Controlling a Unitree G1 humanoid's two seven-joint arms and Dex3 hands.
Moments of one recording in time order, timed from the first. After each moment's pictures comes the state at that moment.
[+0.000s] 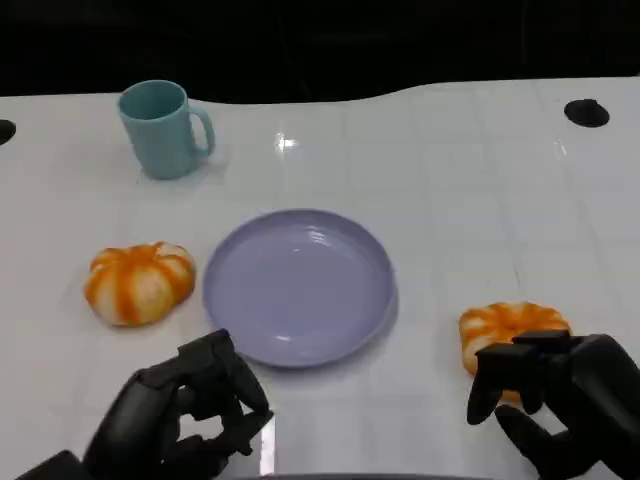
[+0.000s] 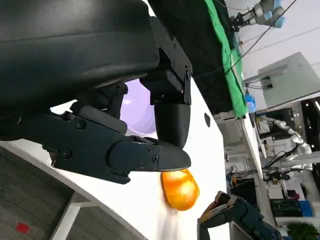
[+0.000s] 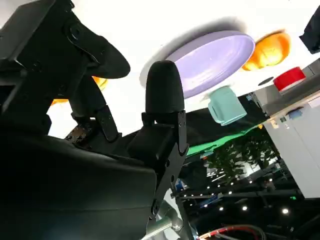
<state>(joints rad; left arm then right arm) 0.19 0.13 -0.06 0.04 -0.11 -0.43 -0.36 0.05 -0.35 0.15 0.15 -0.67 -0.68 -0.26</state>
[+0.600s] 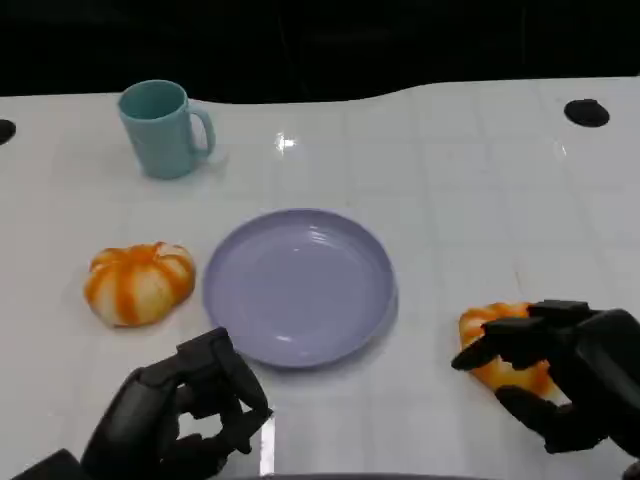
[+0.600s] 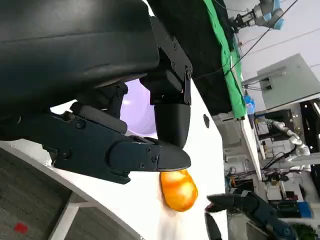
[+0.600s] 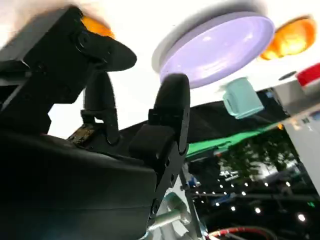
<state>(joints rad) 0.19 0.13 -0.06 0.04 -0.12 -0.42 -0.36 0.10 -0.37 0.11 -0.14 -0.69 -0.41 -0.09</state>
